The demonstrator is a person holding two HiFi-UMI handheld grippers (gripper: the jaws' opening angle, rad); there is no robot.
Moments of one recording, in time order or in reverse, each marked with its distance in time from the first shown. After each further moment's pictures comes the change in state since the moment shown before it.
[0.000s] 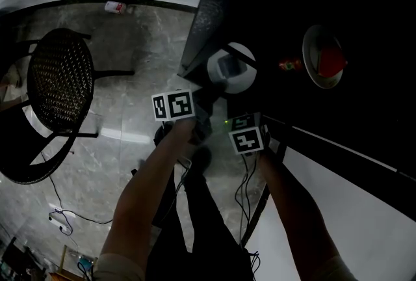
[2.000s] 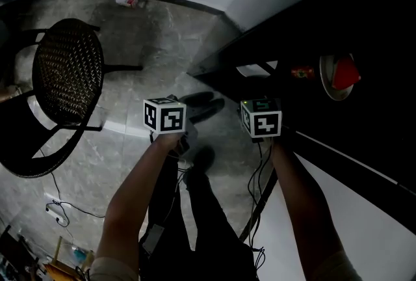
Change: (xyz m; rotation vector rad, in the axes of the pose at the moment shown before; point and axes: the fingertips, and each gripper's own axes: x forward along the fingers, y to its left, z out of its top) left arm -0.059 -0.001 -0.006 0.220 0.125 0.000; right arm 0.020 -0.036 0.046 0.111 -0.074 -0.026
